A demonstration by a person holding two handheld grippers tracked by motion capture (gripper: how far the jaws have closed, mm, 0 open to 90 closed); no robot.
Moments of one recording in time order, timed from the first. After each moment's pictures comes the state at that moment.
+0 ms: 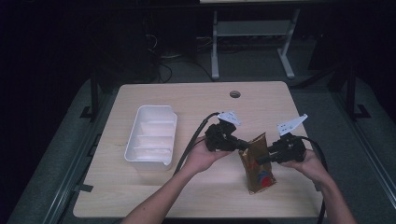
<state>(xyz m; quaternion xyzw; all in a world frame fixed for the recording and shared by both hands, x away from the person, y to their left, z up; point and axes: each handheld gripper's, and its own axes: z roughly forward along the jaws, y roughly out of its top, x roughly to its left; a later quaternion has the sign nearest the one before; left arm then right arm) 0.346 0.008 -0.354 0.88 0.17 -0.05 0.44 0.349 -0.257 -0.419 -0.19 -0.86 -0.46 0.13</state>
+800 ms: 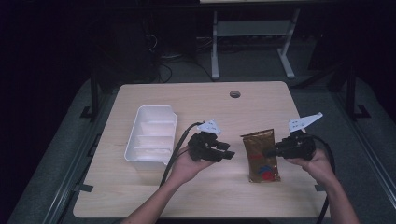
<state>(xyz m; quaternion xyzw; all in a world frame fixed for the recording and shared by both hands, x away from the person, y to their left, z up) 0.328 0.056 -0.381 0.87 0.21 -0.02 0.45 0.338 -0.275 -0.398 -0.24 -0.84 -0.47 0.06</state>
